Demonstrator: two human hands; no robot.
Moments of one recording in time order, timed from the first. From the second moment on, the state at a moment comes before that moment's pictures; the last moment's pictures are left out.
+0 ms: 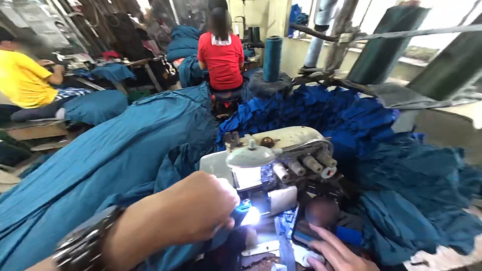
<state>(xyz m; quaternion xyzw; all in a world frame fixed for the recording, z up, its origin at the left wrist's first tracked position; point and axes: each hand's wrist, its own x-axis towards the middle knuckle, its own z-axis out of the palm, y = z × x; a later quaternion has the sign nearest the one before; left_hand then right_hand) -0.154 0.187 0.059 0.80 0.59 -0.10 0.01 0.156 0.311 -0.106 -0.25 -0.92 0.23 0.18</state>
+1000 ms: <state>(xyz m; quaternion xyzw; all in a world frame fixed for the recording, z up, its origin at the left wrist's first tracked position) -0.177 0.189 0.047 0.86 0.51 -0.01 -0.05 0.007 0.319 -0.067 0.06 -0.81 0.52 0.26</state>
